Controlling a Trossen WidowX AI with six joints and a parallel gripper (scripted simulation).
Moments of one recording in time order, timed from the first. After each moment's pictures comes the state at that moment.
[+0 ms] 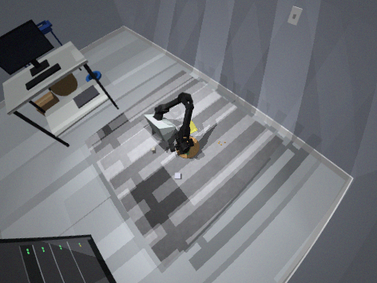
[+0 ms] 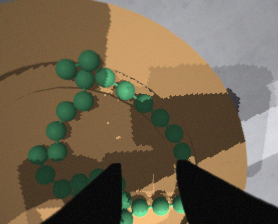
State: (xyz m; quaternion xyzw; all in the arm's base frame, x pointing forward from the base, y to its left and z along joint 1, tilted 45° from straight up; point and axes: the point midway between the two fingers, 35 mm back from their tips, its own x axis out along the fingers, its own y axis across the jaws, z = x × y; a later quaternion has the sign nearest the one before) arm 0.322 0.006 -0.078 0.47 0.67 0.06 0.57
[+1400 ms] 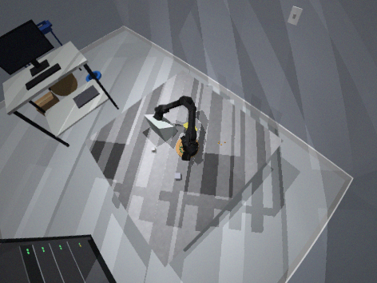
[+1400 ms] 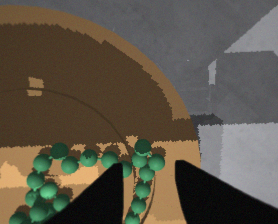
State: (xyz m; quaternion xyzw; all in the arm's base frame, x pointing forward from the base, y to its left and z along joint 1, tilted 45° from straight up) arm 0.381 -0.002 -0.063 0.08 0.53 0.42 0.74
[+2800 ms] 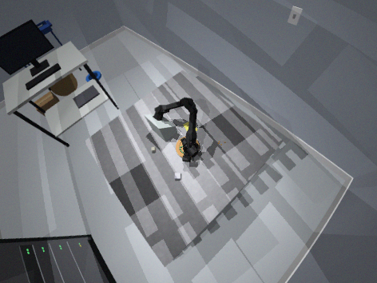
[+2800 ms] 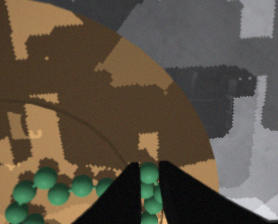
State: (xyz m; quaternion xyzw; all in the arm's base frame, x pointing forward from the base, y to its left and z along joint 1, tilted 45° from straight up) arm 0.383 0.018 -0.082 0.08 0.52 0.42 0.74
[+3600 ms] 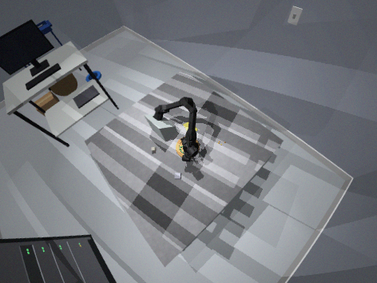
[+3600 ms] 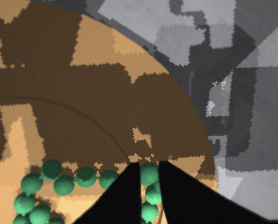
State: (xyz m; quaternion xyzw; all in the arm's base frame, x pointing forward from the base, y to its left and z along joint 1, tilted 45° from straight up) arm 0.382 0.014 -0.078 0.08 0.53 0.42 0.74
